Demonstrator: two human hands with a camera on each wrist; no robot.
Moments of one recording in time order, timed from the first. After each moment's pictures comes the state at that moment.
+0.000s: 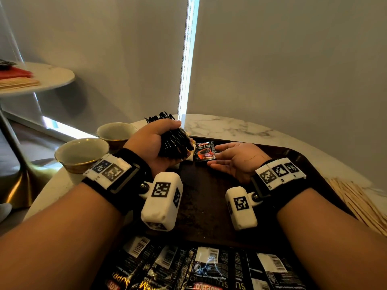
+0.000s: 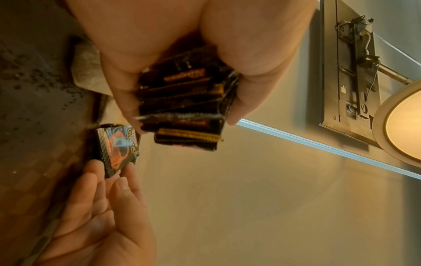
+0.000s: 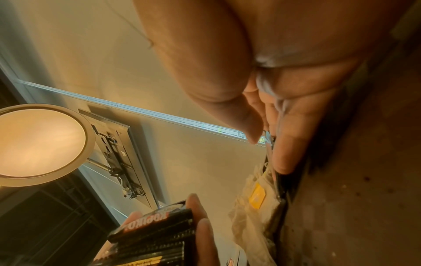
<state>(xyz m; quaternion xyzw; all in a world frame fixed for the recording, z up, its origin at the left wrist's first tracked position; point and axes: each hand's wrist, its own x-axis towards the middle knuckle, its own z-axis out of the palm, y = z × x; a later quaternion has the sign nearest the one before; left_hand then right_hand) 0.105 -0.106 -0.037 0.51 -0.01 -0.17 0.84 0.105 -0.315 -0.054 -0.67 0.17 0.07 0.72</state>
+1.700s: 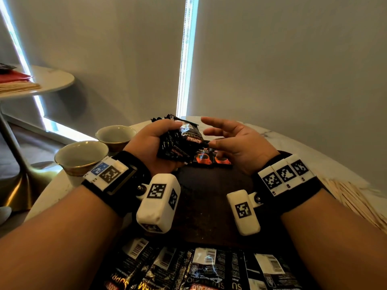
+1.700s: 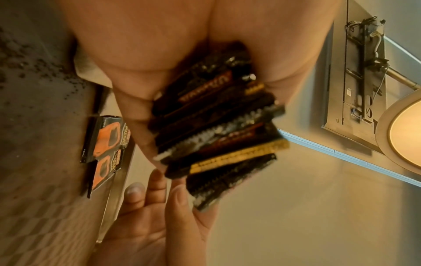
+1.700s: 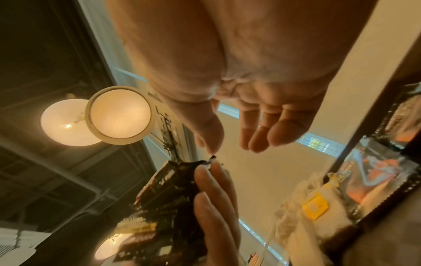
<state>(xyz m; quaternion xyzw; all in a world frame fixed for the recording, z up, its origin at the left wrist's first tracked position) 0.096 -0.105 -0.030 0.44 -0.07 -0.25 0.86 0.087 -0.312 -0.026 -0.77 -0.13 -0.02 0.63</state>
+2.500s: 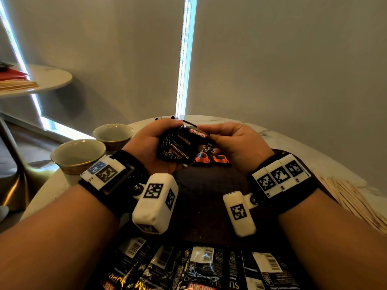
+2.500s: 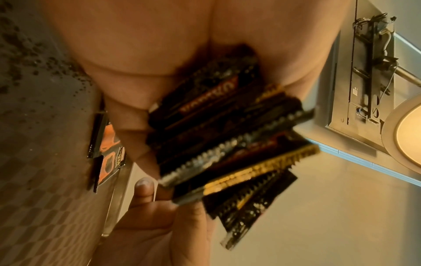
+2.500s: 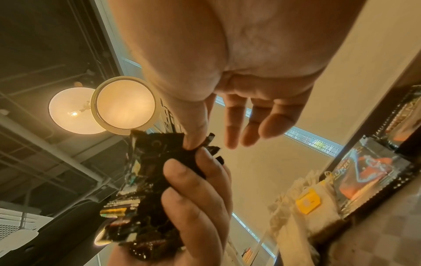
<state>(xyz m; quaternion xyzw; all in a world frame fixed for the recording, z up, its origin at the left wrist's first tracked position) 0.091 -0.108 -0.029 0.43 -0.11 -0.28 0.85 0.083 -0.305 -0.028 -0.80 -0.14 -0.10 0.58</state>
